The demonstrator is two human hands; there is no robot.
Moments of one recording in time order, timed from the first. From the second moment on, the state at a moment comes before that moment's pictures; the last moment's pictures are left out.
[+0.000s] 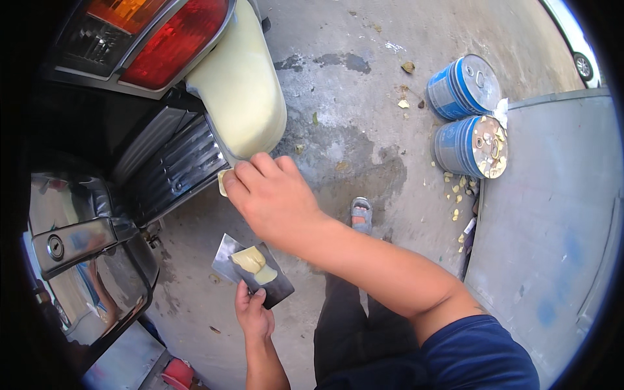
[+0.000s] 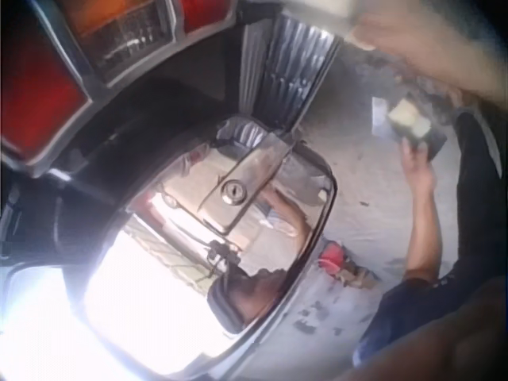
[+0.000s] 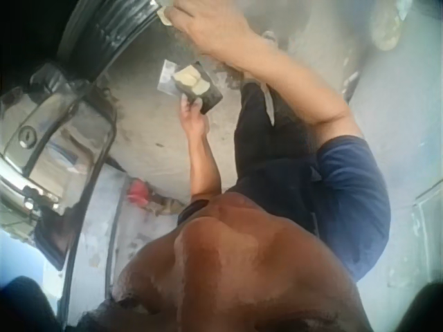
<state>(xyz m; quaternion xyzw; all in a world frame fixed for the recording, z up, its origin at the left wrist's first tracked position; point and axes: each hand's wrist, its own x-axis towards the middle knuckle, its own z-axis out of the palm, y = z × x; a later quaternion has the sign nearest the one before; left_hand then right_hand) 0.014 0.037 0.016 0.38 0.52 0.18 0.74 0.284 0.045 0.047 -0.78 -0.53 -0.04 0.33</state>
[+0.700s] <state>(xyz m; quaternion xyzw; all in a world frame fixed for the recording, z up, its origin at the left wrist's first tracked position) -0.013 0.015 0.005 0.36 0.53 0.16 0.75 0.326 0.147 0.126 -0.63 -0.76 -0.01 -0.16</state>
